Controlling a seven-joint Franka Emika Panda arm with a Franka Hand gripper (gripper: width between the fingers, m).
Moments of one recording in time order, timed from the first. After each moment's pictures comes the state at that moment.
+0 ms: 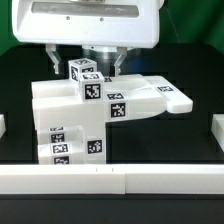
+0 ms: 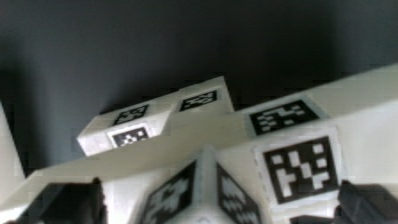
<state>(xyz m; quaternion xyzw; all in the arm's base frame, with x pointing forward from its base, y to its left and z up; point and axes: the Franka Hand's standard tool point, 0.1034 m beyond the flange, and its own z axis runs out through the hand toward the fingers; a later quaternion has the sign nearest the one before) 0.567 -0.068 0.107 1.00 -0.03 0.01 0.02</state>
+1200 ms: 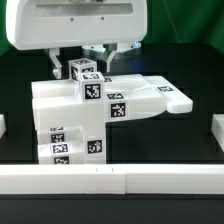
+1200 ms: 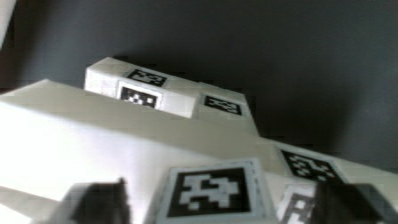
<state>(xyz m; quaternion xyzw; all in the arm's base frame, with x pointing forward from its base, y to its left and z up) 0.565 -0.076 0.107 0.97 0.23 0.00 0.03</state>
